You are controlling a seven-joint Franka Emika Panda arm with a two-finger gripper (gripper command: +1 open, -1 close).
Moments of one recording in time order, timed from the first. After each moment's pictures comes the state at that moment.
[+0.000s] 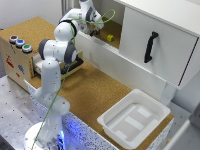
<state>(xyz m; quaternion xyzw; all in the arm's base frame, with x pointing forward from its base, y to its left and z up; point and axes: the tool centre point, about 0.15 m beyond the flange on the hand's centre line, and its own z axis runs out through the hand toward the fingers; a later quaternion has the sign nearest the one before) 0.647 0.261 0.523 -0.96 0.01 -0.27 0.05</state>
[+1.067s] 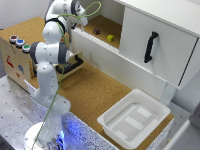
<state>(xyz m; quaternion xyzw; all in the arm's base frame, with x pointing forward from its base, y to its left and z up) 0.462 0.313 0.522 -0.99 -0.02 -0.12 0.01</state>
